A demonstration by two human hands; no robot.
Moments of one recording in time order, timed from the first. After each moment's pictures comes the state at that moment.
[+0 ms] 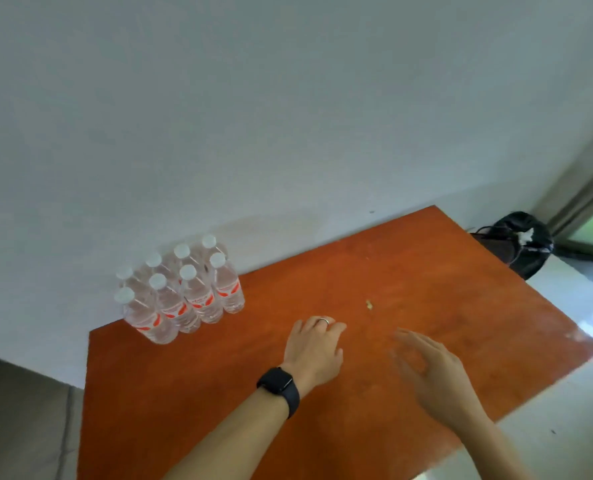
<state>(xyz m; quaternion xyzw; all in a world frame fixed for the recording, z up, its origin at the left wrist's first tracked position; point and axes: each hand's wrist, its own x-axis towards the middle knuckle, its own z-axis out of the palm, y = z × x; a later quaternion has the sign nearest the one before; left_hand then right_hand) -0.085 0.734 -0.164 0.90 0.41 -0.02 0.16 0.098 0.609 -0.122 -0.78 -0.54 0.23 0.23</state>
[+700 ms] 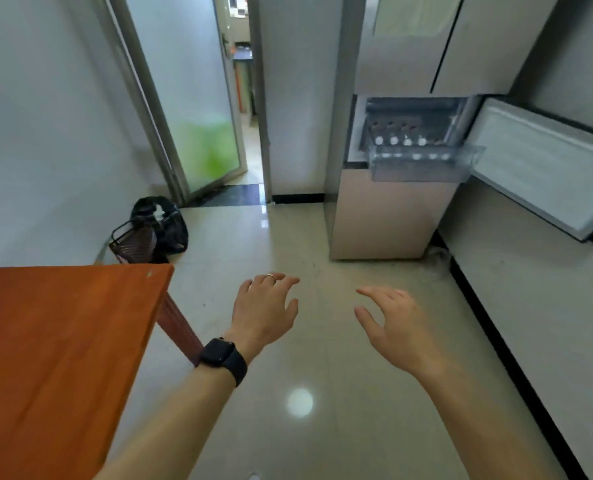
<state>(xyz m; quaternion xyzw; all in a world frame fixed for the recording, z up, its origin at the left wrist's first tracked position) 0.306 0.238 -0.098 0.99 -0.06 0.00 0.11 0.284 -0.009 -0.090 -0.96 -0.09 -0.02 0.25</state>
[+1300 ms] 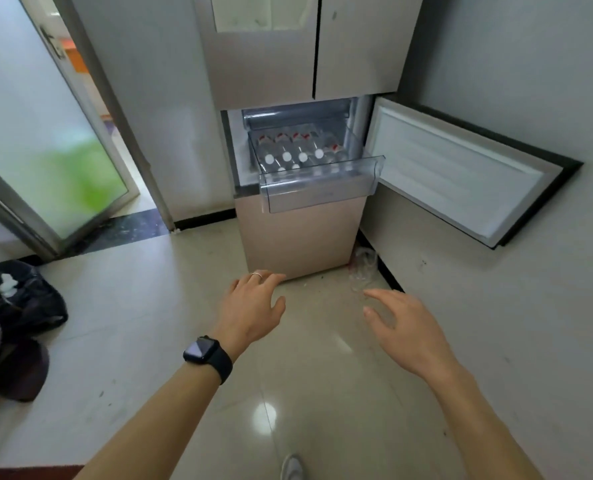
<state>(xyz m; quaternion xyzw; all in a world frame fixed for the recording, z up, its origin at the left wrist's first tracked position) 0.631 0.014 -0.124 0.97 -0.20 -0.04 0.13 0.518 -0.240 -0.089 -0.96 0.09 -0.03 0.26</state>
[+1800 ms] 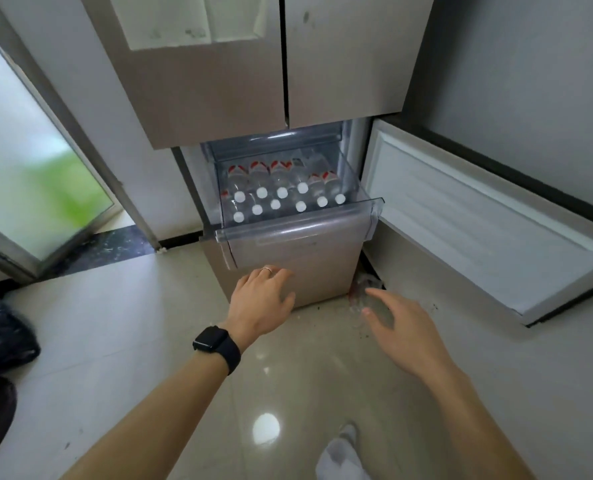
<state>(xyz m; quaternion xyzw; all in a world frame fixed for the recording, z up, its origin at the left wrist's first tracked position) 0.882 -0.154 -0.140 0.97 -0.20 -0.06 0.13 0.769 -0.399 -0.126 -0.95 0.10 0.00 0.31</state>
